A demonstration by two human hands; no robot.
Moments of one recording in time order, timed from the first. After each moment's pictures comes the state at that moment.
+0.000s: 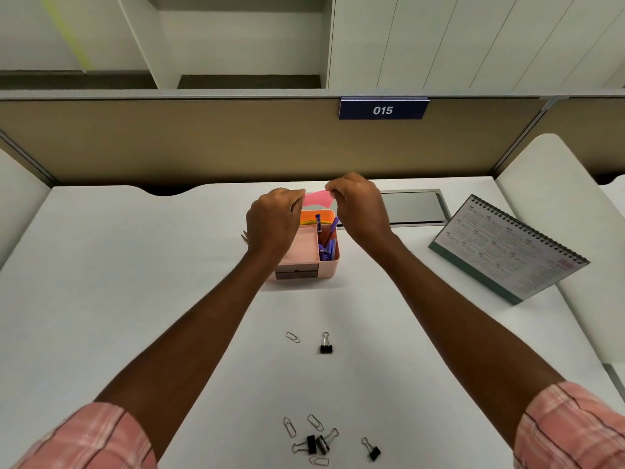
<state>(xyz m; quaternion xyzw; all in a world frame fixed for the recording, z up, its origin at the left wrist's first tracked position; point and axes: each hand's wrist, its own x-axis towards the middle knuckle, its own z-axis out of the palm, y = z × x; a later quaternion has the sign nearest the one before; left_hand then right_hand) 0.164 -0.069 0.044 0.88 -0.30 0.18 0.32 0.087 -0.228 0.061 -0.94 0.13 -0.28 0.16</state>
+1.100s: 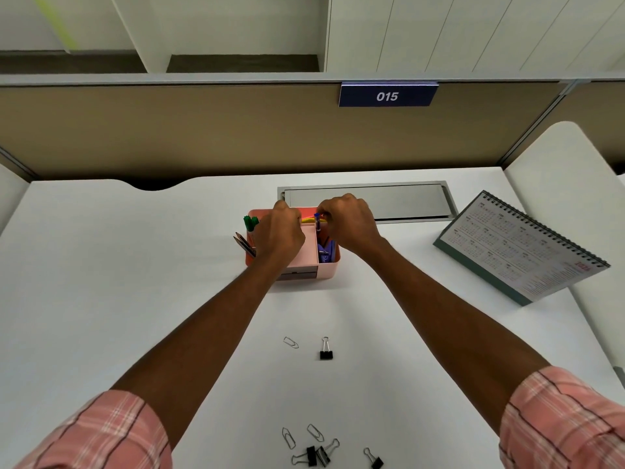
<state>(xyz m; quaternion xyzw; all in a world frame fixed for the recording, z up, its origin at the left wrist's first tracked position) 0.179 -0.099 -0.007 0.96 -0.25 -0.01 0.16 0.119 -0.244 -0.006 -0.98 0.13 -0.08 0.11</state>
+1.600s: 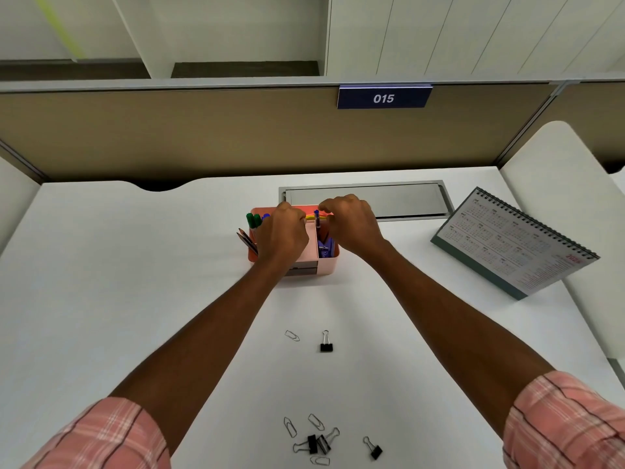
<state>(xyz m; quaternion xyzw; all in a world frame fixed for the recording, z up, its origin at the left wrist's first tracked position) 0.161 -0.092 0.003 0.95 -0.26 0.00 0.18 0.096 -0.234 0.009 -0.98 0.14 -0.09 0.13</state>
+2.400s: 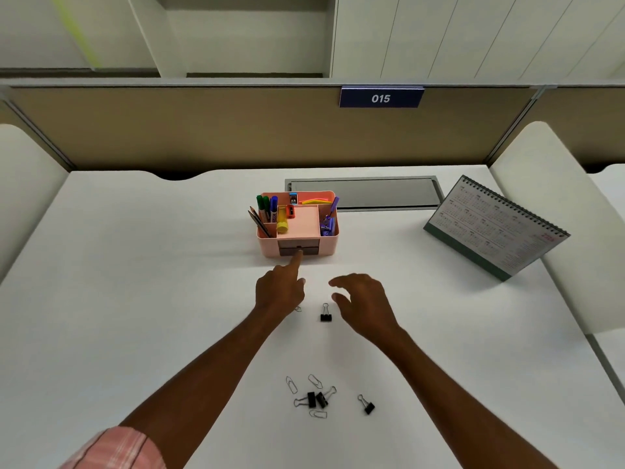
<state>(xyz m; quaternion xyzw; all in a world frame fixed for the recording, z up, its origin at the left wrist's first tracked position) 0.053 -0.004 -0.046 0.95 -0.25 -0.16 0.10 -0.086 -0.142 -0.038 -0.94 0.18 -0.08 0.26</state>
